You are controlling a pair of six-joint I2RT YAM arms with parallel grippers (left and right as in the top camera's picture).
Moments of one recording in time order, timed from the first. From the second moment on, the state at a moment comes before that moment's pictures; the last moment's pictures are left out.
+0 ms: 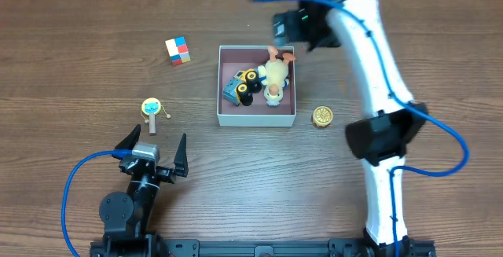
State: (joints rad) left arm 0.07 0.01 0.01 -0.06 0.26 0.00; right arm 0.31 2.37 2.67 -1.64 -0.11 0.27
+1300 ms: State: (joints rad) left arm 0.07 0.01 0.01 -0.06 0.26 0.00; right arm 0.12 1.80 1.57 -1.28 -0.22 0.24
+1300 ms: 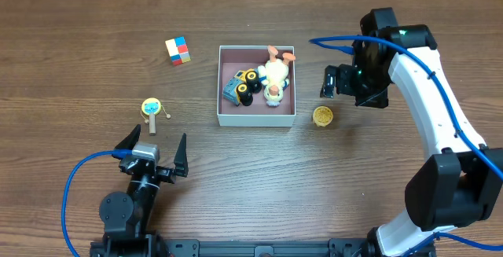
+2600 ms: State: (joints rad) left arm 0.07 0.01 0.01 -0.06 0.26 0.00; right arm 0.24 1.86 1.40 -1.12 0.00 0.51
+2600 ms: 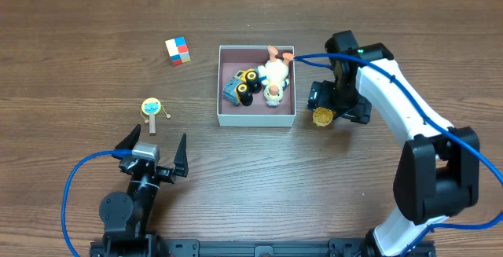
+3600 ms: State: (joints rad) left arm 0.07 0.01 0.01 -0.06 0.26 0.00; right arm 0.24 2.01 1.40 -1.03 -0.02 0.46
